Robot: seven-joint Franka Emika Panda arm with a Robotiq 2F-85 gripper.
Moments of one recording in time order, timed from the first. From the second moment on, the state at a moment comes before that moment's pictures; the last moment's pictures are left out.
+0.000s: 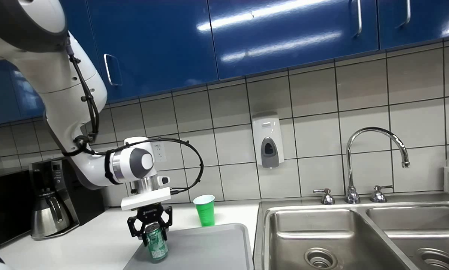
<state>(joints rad) 0.10 0.17 0.08 -2.35 -0.09 2.45 -0.36</state>
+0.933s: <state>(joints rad) 0.09 0.12 0.06 -2.36 -0.09 2.45 -0.34</state>
